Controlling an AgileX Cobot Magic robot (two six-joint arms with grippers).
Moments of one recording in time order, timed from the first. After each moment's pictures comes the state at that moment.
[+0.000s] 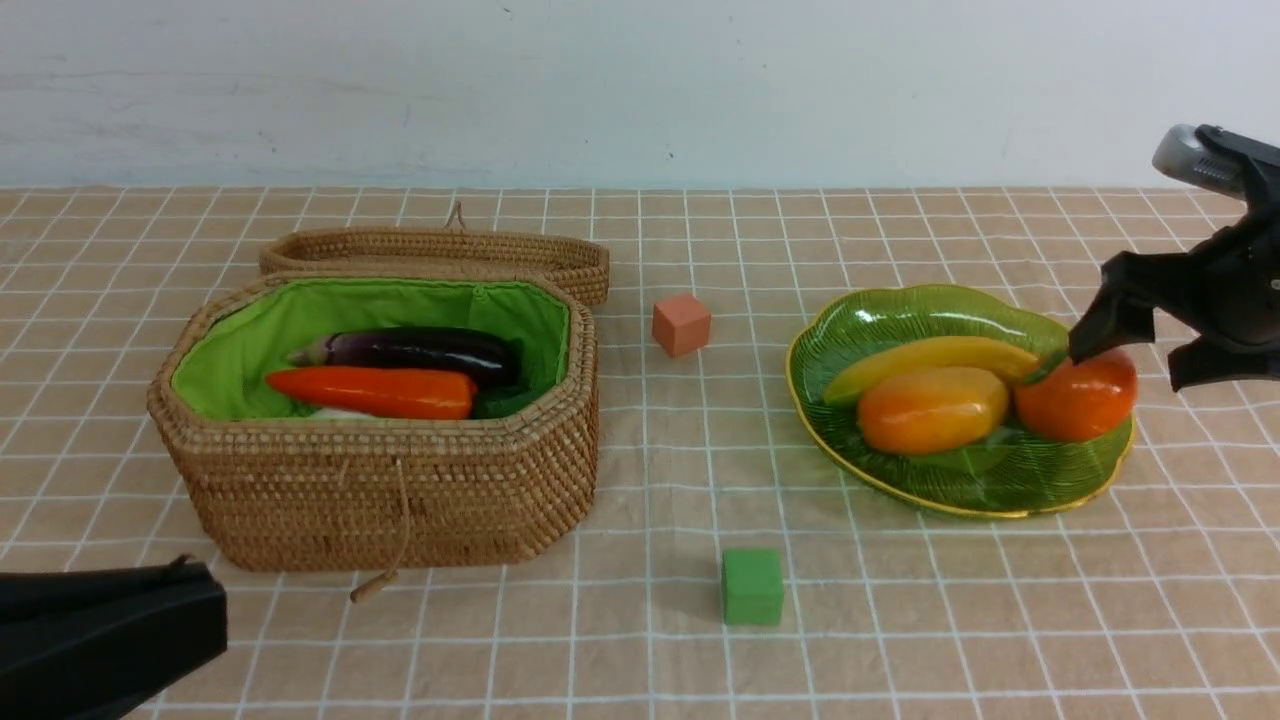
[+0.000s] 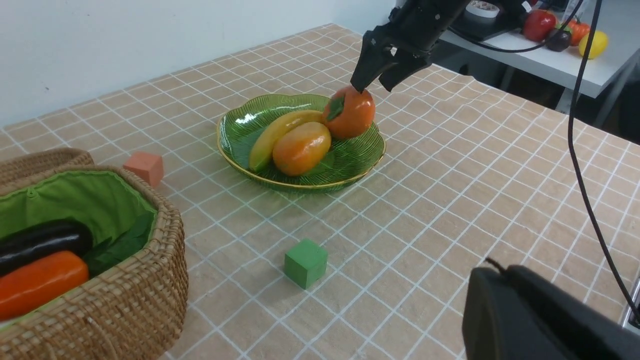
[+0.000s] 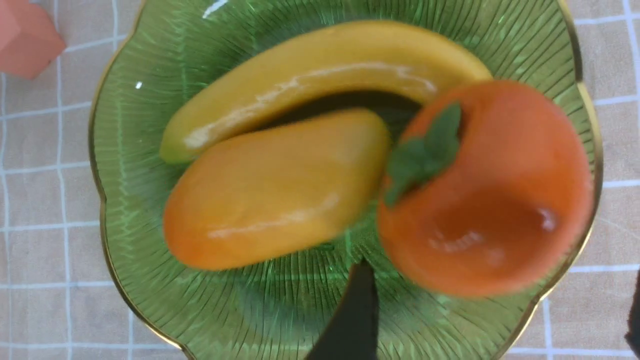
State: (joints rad) right arm -0.14 1.80 -1.43 0.44 0.83 -0.23; left arm -0.84 0.45 -0.70 -0.05 0.54 -0.05
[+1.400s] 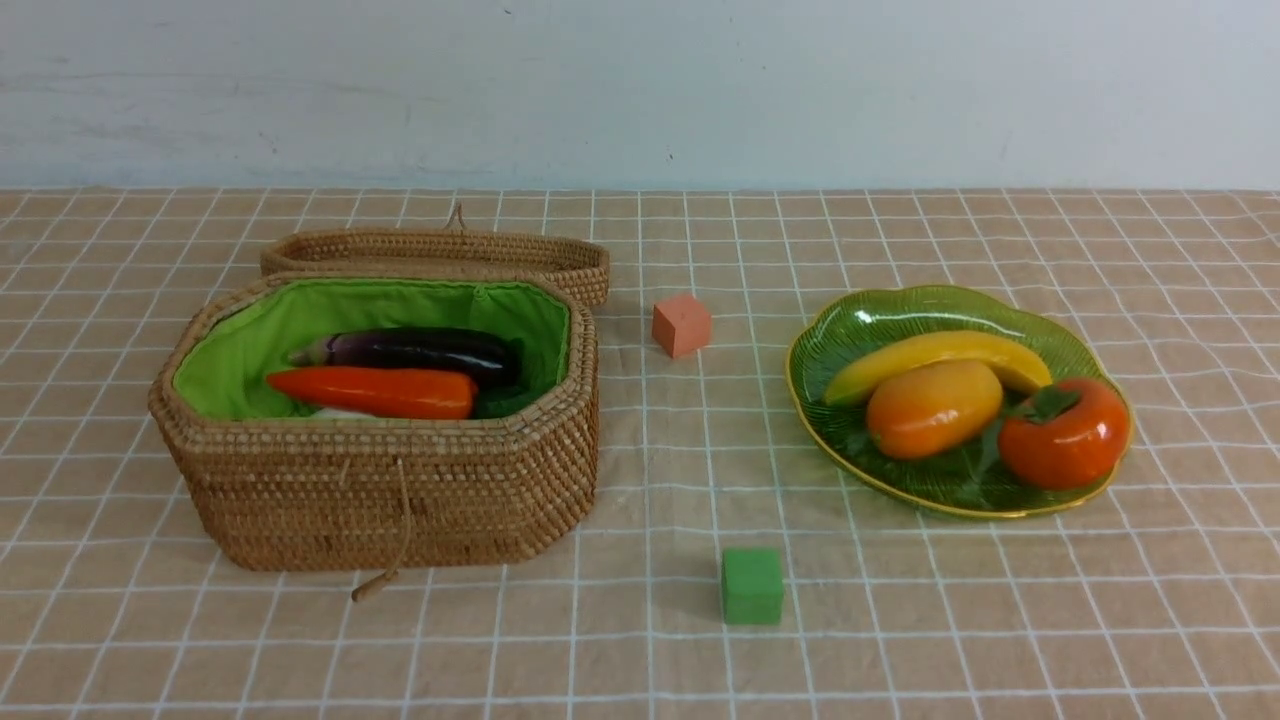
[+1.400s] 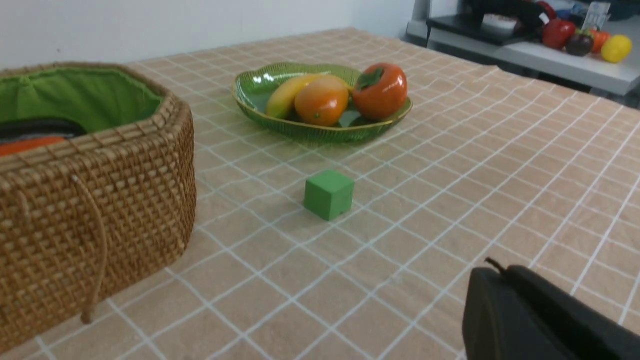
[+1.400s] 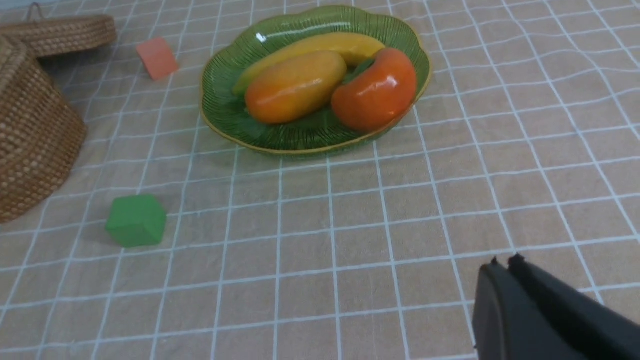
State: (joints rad) right arm -0.14 0.18 -0.52 0.23 0.90 -0.08; left arm -0.84 0.07 -0.06 0.01 0.19 -0.11
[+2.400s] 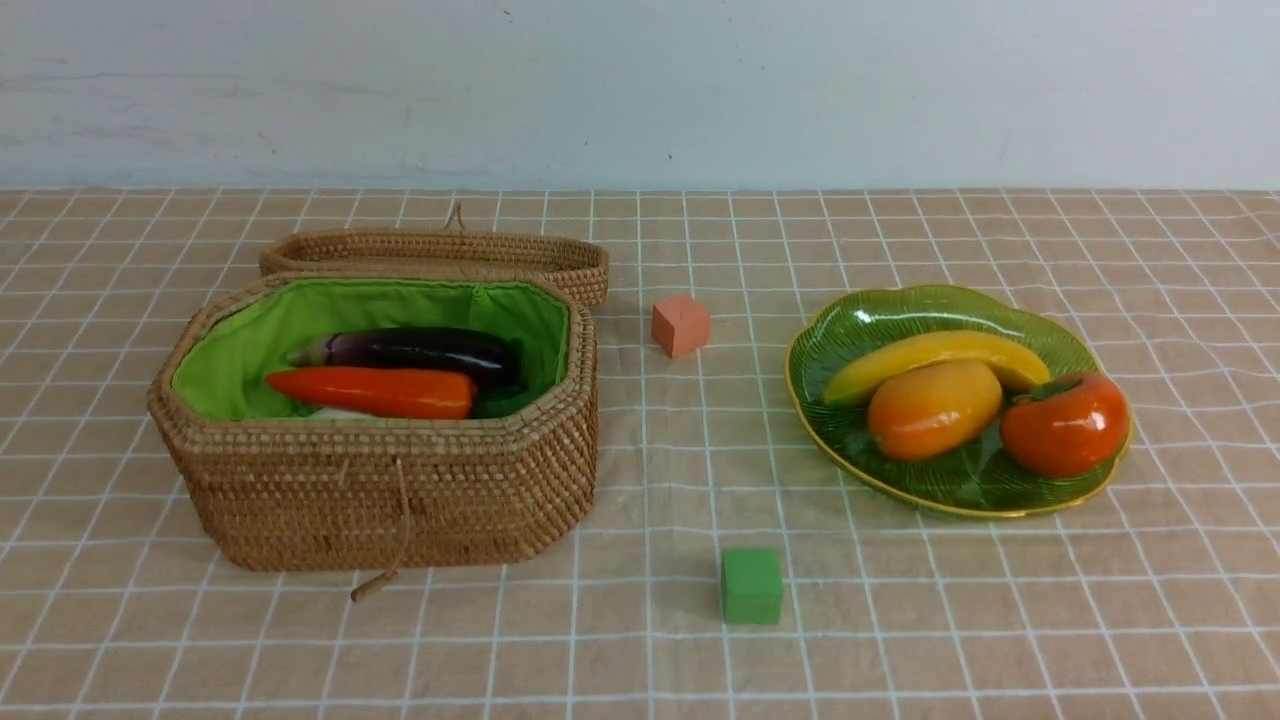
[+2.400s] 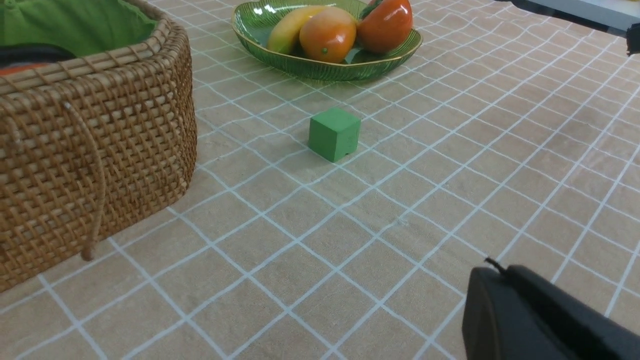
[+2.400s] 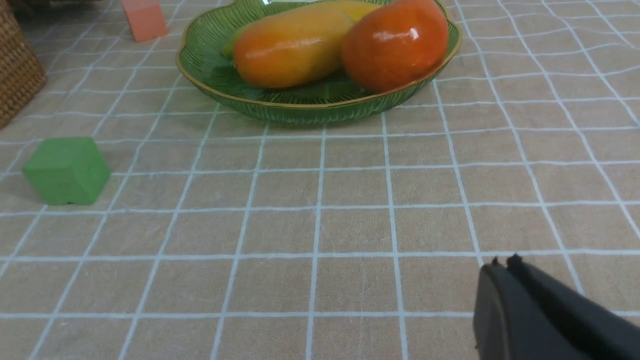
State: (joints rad) right arm 0.01 -0.01 0.02 0.16 0.40 -0.10; left arm -0.84 0.07 -0.06 0.01 0.27 -0.11
